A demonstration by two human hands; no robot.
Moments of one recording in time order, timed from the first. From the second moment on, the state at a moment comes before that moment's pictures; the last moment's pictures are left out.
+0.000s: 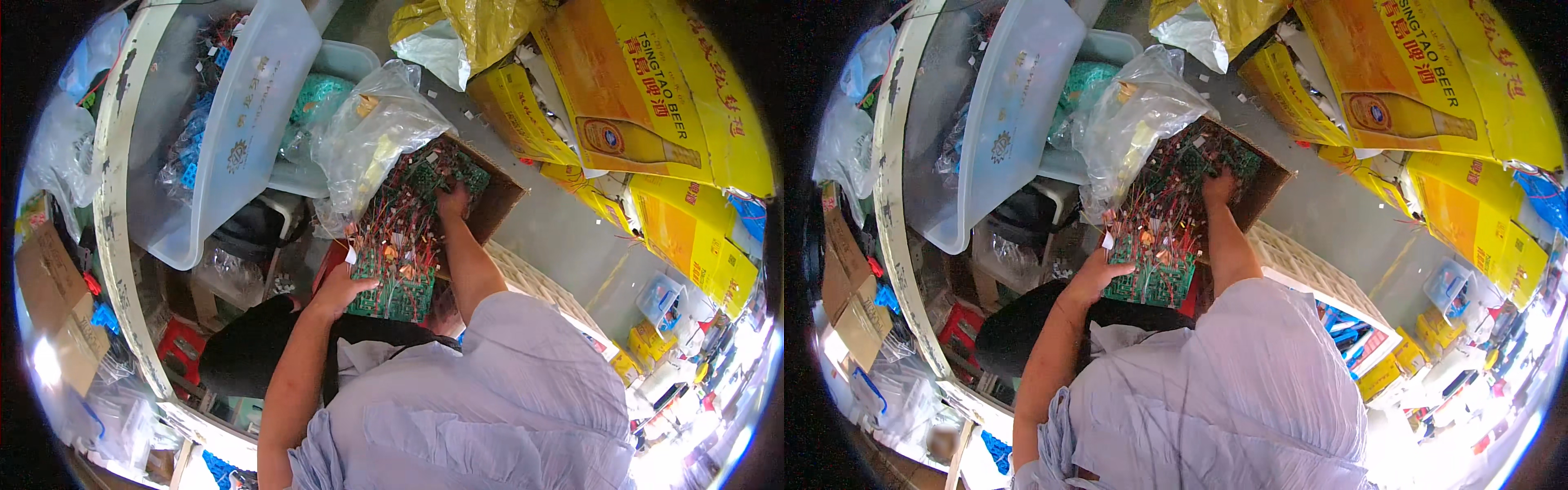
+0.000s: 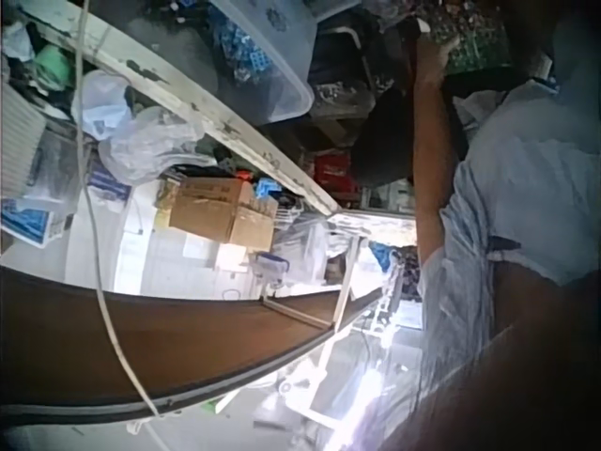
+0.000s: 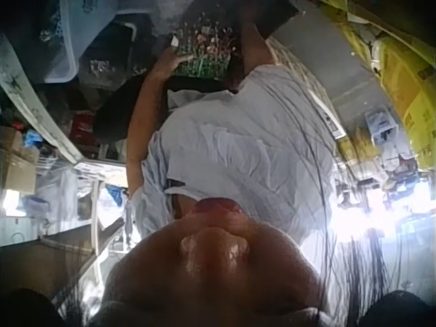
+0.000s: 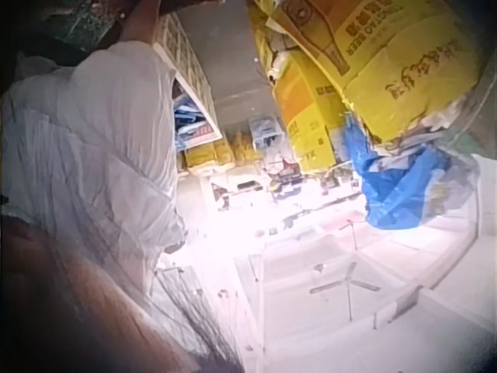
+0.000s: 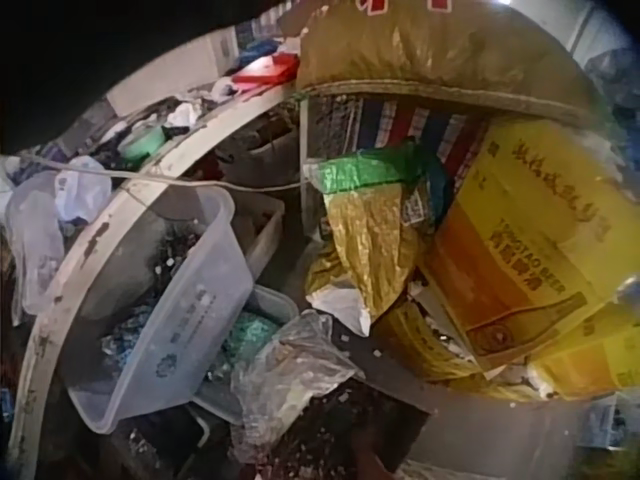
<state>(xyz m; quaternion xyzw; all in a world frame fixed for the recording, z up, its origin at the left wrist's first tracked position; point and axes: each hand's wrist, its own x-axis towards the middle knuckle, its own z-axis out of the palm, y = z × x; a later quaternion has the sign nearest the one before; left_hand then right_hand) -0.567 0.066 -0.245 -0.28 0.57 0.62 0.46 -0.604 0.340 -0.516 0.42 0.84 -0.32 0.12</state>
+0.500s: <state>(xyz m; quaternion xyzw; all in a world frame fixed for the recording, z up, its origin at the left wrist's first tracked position) -0.563 0.062 -0.247 -0.29 0.56 0.62 0.47 -0.594 0.372 -0.573 0.23 0.92 -0.27 0.15</state>
